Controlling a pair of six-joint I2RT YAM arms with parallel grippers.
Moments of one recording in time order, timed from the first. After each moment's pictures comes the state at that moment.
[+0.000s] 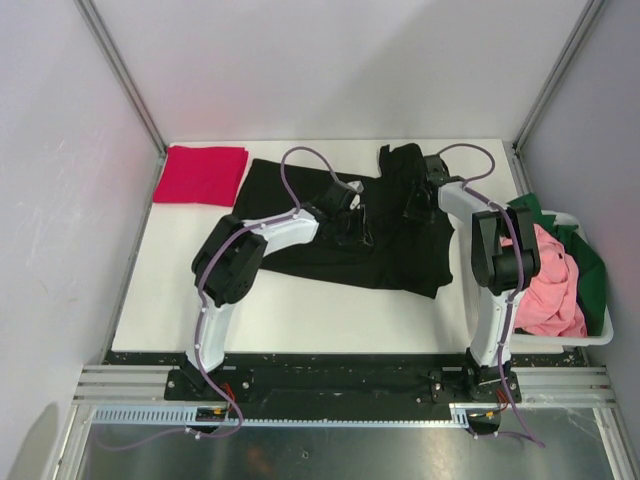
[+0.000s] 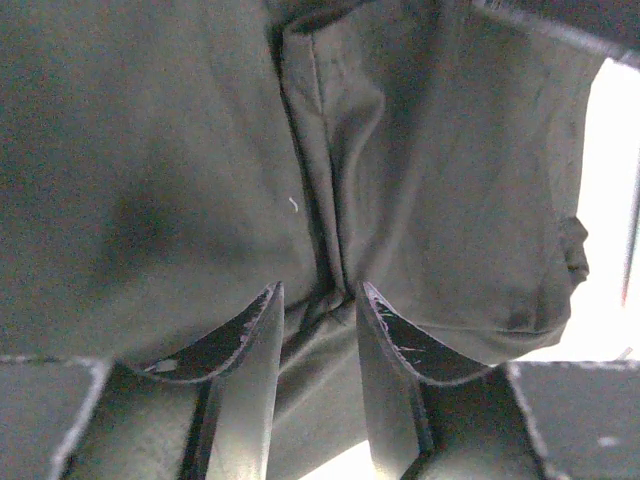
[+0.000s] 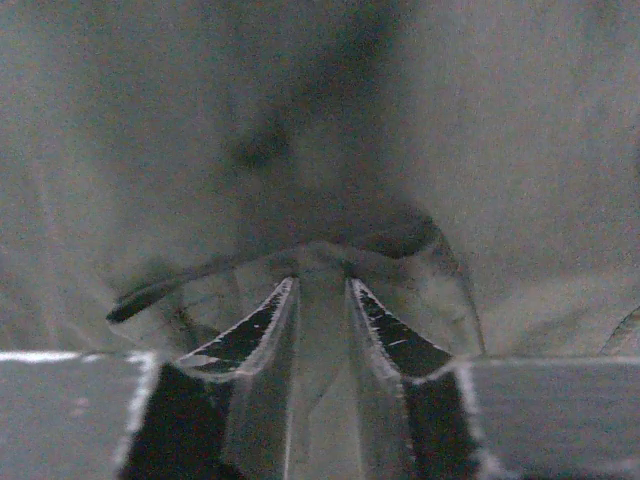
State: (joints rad) left arm -0.69 2.11 1.49 -0.20 0.21 -0.63; right arm 0.20 2.01 1.43 -0.45 0.05 0.55
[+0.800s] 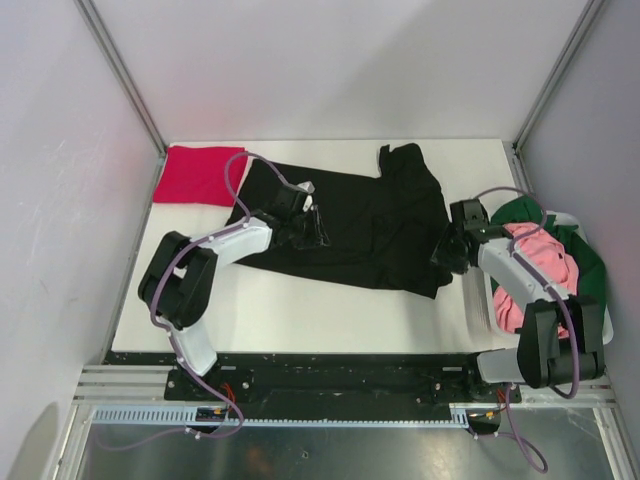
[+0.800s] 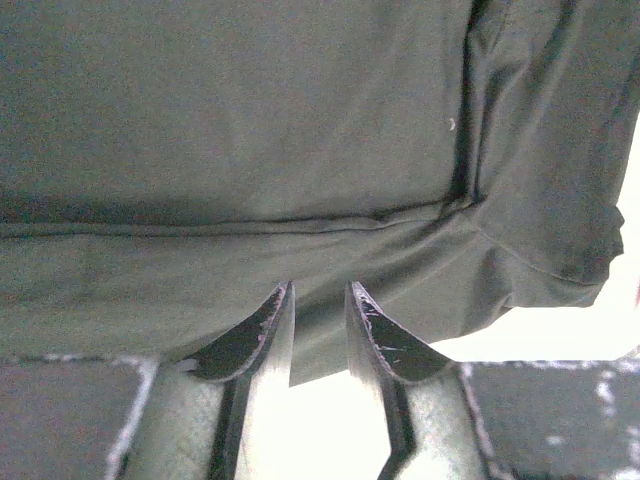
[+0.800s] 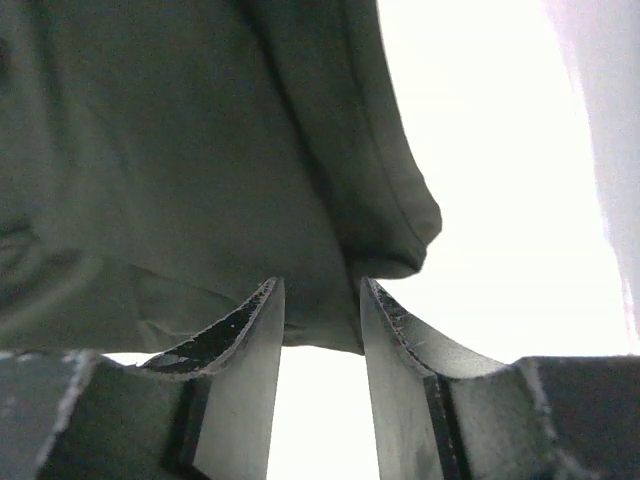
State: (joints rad) left arm -0.53 1.77 1.13 -0.19 0.19 -0.62; right arm 0.15 1.37 0.90 -0.58 0.07 0.60
